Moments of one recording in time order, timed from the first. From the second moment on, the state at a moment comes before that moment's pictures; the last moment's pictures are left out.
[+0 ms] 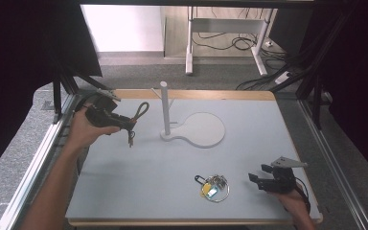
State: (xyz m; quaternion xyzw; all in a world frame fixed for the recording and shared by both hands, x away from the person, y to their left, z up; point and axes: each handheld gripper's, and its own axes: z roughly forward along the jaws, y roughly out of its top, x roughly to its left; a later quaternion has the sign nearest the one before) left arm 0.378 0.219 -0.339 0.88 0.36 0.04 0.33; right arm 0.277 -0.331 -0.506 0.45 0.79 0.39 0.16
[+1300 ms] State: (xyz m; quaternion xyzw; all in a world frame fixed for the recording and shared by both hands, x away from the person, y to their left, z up) left arm 0.417 0.214 -0.326 0.86 0.38 0.03 0.34; right arm 0.278 -0.329 -0.508 0.45 0.79 0.38 0.15
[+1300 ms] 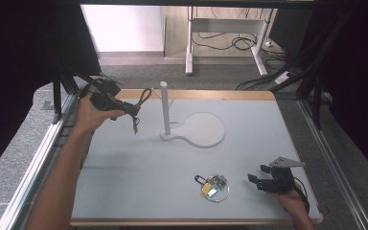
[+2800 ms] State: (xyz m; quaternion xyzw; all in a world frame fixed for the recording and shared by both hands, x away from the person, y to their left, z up) left arm 0.444 0.191 -0.337 0.87 0.38 0.01 0.33; right arm 0.279 -0.328 -0.511 0.45 0.80 0.38 0.15
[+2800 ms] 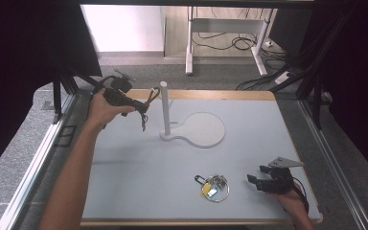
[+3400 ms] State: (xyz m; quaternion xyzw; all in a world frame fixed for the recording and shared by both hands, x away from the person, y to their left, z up) left arm 0.443 0.173 -0.349 0.88 0.36 0.01 0.30; right arm 0.279 -0.327 -0.511 0.44 0.80 0.38 0.15
